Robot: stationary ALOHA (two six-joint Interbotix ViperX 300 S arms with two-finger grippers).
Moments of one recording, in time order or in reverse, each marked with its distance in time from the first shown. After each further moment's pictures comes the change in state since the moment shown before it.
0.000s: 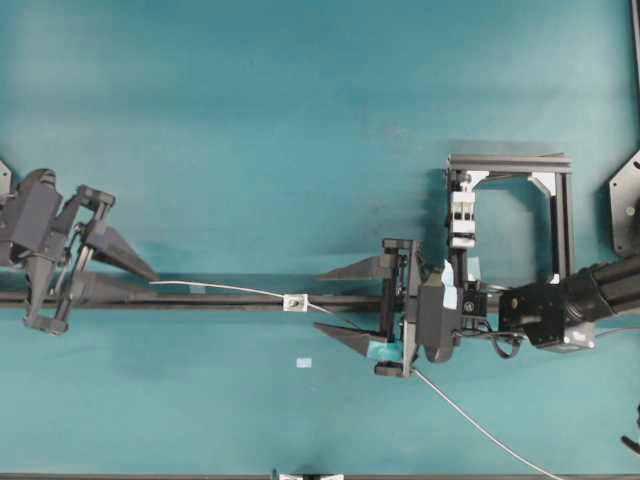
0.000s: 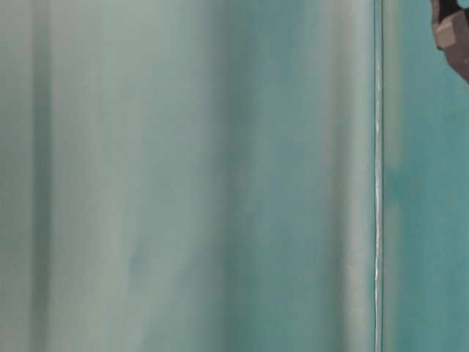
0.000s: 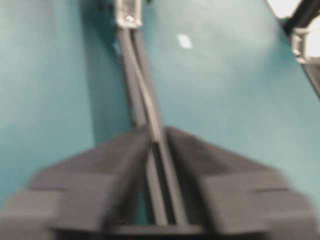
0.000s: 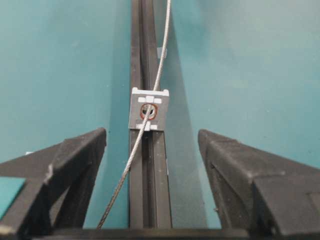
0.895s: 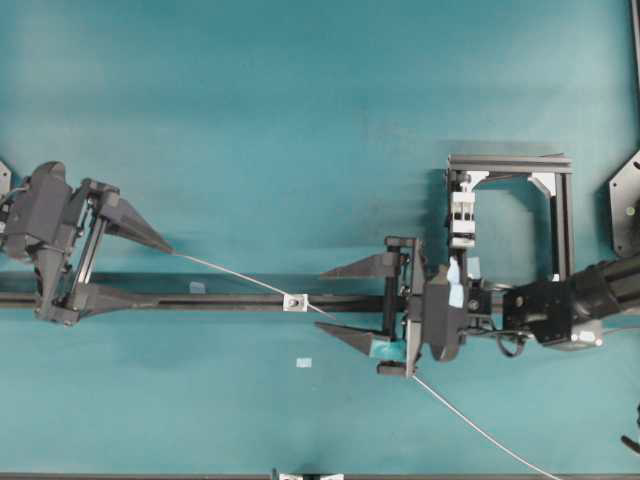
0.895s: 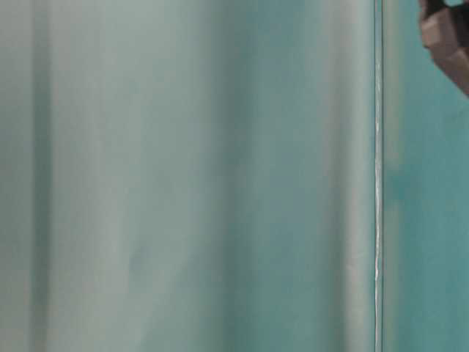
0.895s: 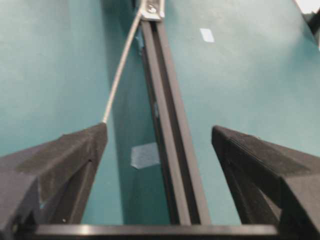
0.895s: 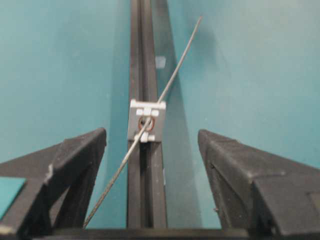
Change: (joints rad) left arm 0.051 0.029 -0.003 0.000 0.000 0.003; right arm -0.002 -0.041 0.018 0.000 -0.002 -0.008
